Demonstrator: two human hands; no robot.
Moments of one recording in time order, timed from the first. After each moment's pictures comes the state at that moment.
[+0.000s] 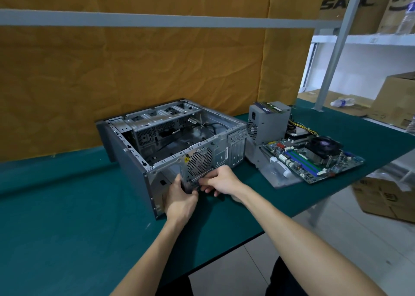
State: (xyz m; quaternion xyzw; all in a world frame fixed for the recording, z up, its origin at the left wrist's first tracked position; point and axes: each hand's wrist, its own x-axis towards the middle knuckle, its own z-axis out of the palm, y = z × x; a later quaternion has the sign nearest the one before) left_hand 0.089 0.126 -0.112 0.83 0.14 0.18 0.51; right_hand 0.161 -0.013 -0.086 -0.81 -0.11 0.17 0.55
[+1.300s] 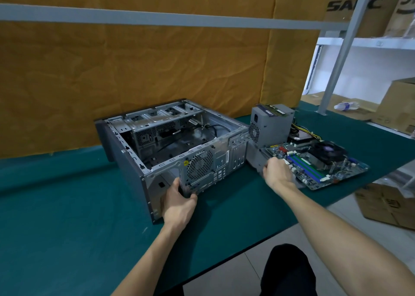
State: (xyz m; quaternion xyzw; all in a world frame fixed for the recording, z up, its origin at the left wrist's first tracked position) left_hand 0.098 0.129 -0.123 0.82 0.16 0.17 0.52; right_hand 0.221 -0.142 -0.087 -0.98 0.09 -0.10 0.14
